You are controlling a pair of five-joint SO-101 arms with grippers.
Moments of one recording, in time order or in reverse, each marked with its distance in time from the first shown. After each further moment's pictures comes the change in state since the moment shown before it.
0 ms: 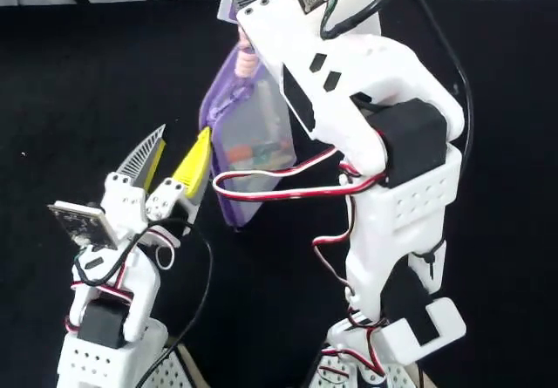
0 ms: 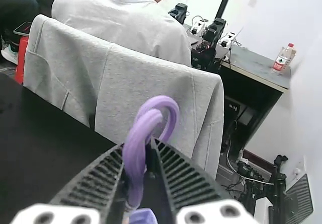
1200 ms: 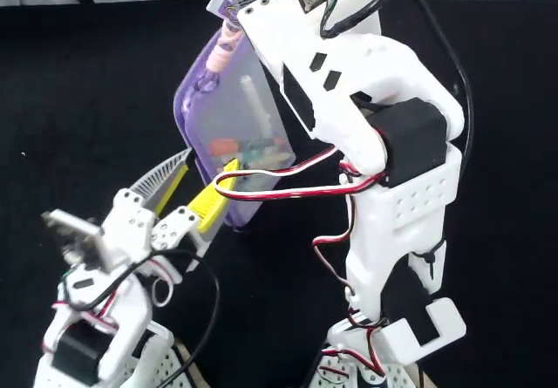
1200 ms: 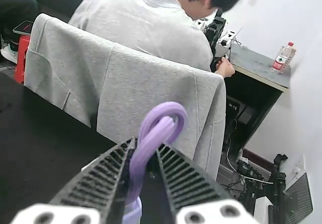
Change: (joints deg) left arm 10.8 -1.8 -16.4 23.0 0.0; right arm 0.1 0.0 0.0 0.0 0.0
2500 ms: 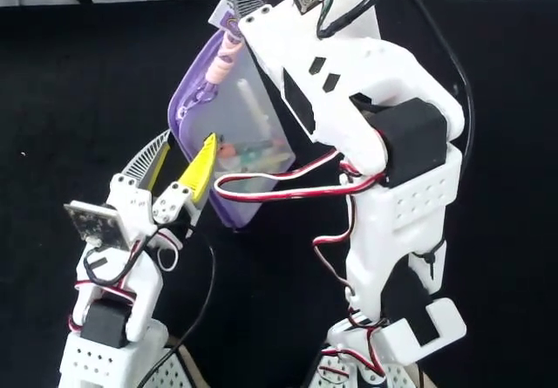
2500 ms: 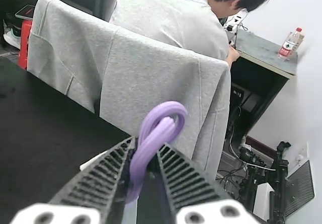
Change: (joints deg) left arm -10.1 0.3 18.6 -22.9 -4.7; right arm 0.0 0.0 0.0 3.6 0.0
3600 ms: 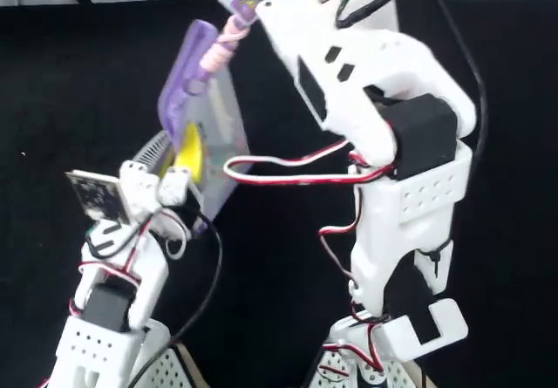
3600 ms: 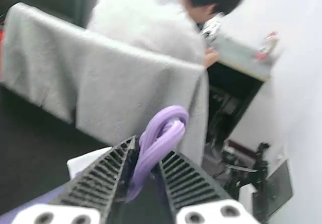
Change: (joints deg) left arm 2.9 14.9 -8.8 -1.4 5.6; right arm 4.7 0.1 0.0 -3.5 -0.1
